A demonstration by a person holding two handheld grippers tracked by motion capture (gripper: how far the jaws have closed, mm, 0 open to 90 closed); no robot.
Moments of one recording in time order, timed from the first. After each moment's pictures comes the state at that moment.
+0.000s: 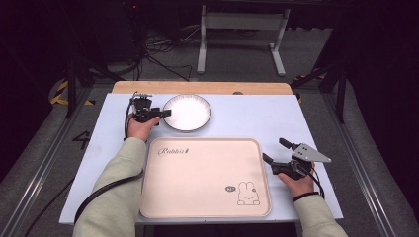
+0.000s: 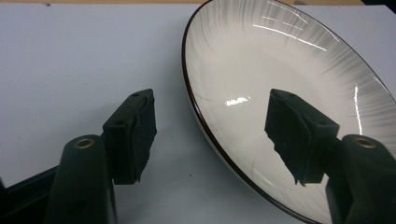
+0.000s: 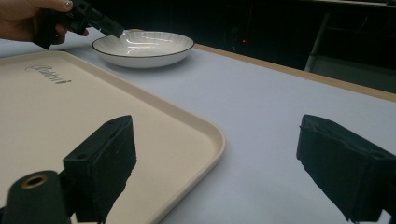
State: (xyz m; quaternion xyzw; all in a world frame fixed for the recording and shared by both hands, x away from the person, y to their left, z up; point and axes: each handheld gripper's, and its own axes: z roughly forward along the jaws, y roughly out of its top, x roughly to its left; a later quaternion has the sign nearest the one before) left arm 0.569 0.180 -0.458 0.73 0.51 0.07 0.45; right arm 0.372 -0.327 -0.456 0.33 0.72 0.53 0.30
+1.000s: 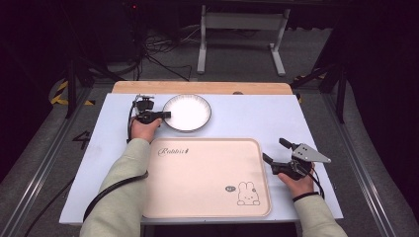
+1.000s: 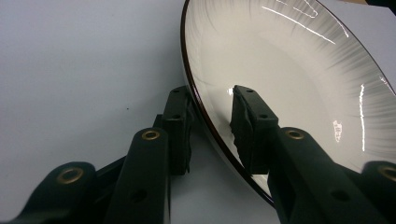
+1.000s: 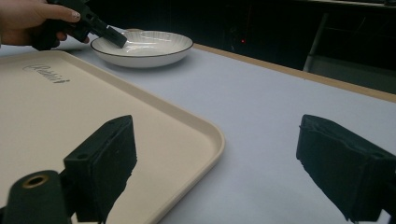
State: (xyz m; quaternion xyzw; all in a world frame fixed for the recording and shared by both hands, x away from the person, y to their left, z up) left arm 0.572 0.173 -0.466 0.71 0.55 0.03 0.44; right arm 0.371 -0.327 -0.456 0.33 0.72 0.53 0.30
